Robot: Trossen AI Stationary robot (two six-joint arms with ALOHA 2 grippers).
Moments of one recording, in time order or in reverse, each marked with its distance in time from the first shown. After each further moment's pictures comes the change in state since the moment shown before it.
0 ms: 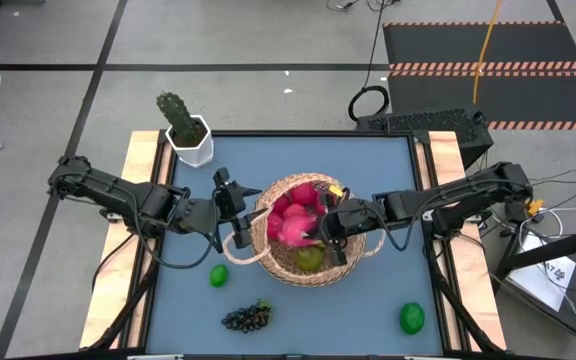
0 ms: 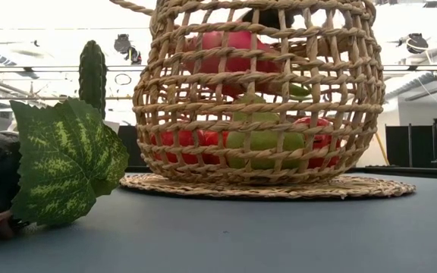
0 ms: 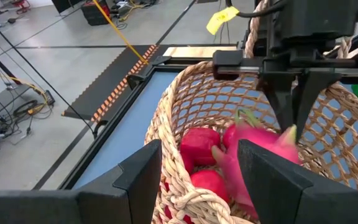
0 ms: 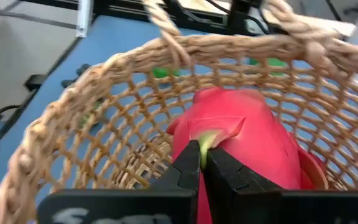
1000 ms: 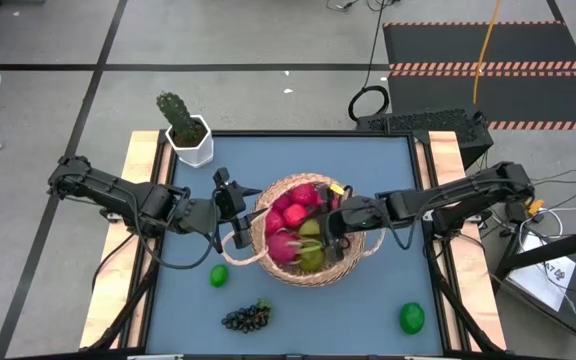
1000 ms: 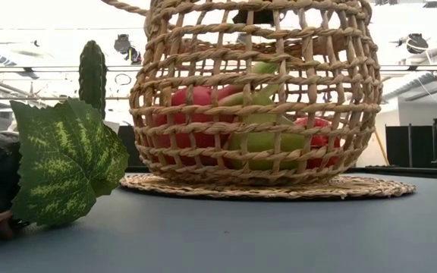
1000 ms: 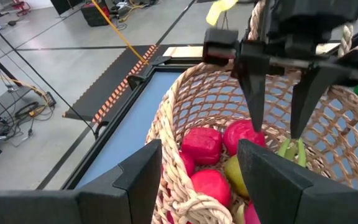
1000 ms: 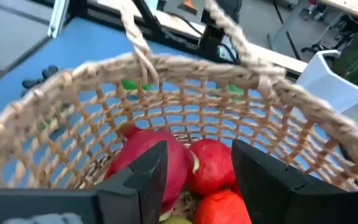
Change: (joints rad) left arm 0.000 0.000 0.000 -0.001 0.000 0.013; right arm 0.001 -0.019 -0.010 0.070 0.105 -0.157
